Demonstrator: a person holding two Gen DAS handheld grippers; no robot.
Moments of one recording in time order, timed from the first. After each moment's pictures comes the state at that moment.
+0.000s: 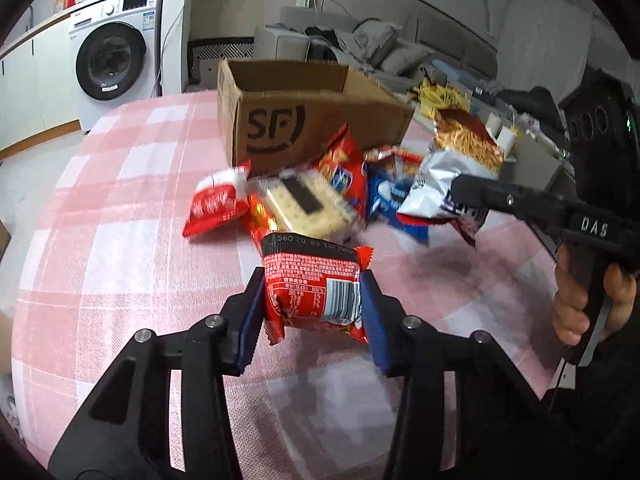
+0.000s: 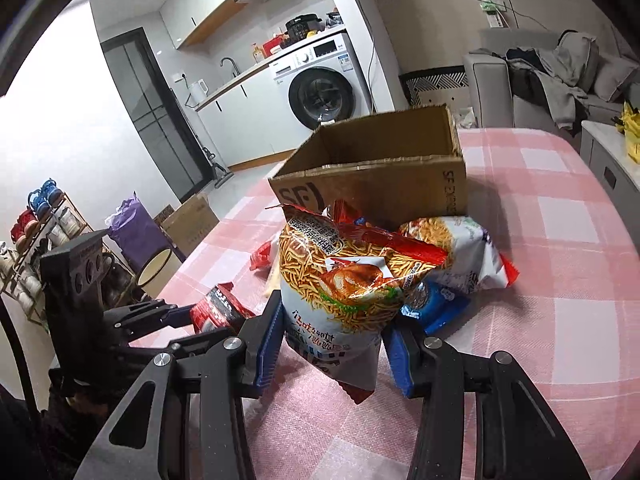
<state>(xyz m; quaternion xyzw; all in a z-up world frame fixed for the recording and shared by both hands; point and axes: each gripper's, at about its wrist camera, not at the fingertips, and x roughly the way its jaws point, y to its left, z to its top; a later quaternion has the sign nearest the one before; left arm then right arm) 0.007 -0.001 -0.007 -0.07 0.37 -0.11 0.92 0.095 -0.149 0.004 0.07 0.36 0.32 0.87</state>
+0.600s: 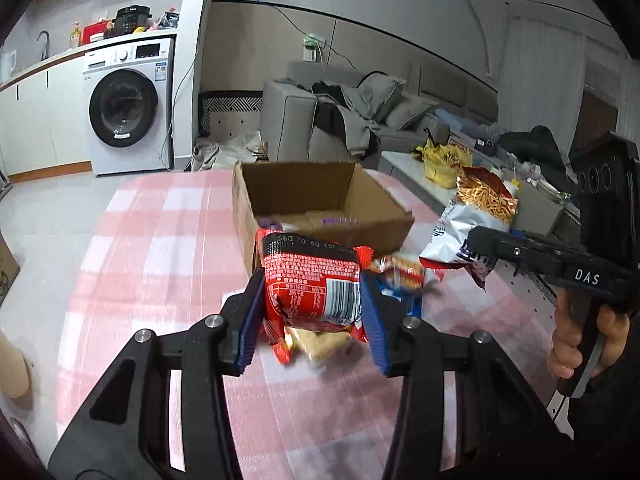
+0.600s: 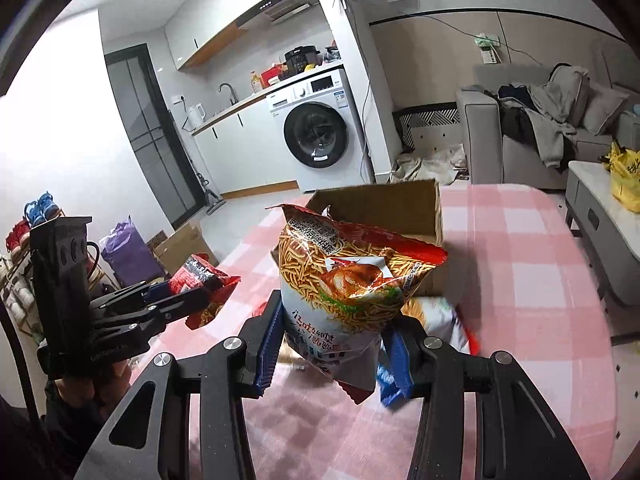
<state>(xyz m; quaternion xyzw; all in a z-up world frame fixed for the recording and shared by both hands) 0.026 0.016 0.084 -0.07 0.29 -0.09 0.95 0.103 -0.163 0.078 0.07 0.31 0.30 0.90</state>
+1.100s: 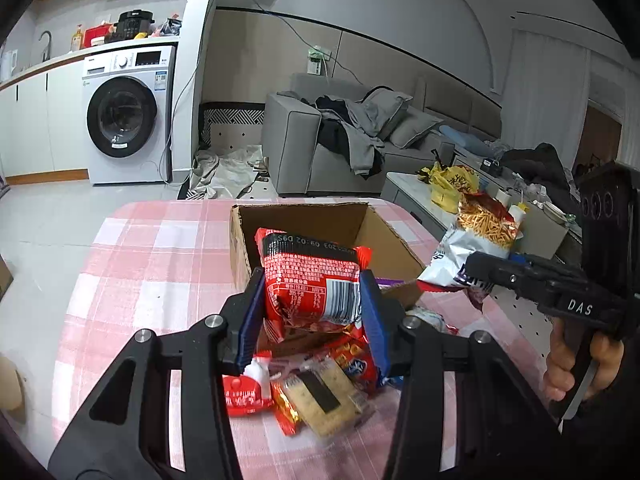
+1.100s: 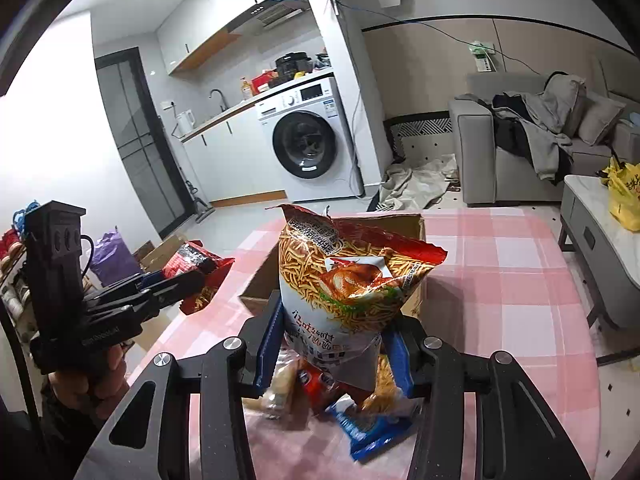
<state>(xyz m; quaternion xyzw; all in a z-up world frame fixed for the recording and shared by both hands) 0.096 0.021 0.106 -0.08 0.27 -0.09 0.95 0.166 -0.158 0.089 0.07 0.31 0.28 0.91</state>
